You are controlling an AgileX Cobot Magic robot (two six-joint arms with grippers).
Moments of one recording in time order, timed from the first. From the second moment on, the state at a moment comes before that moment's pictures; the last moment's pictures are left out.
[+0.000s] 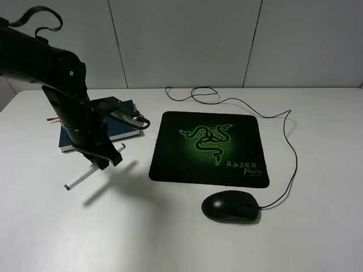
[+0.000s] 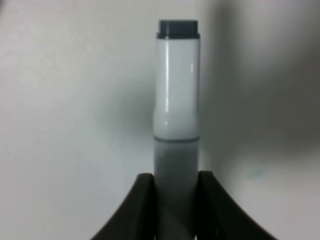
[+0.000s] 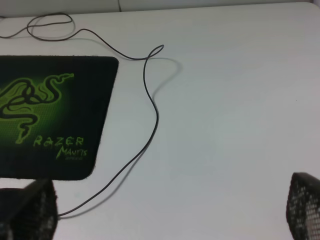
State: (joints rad) left arm -0.45 1.82 -1.03 0.07 0.69 0.21; right arm 0.03 -0.01 -0.49 -0.01 1.03 0.03
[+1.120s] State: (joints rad) left arm -0.27 1.93 -1.44 0.13 0.96 0.28; right arm 0.03 -0.01 -0.49 -0.01 1.03 0.03
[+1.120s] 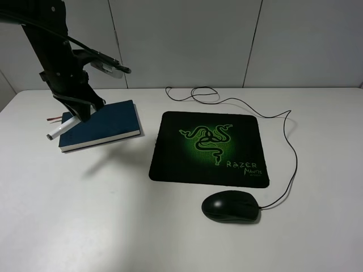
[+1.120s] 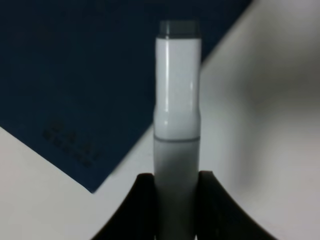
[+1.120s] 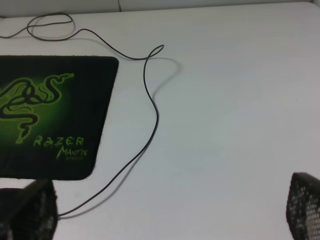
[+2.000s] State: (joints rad) left arm -0.21 2.29 -1.75 0.09 0.88 0.40; right arm 0.03 -0.01 -0.49 -0.01 1.03 0.03
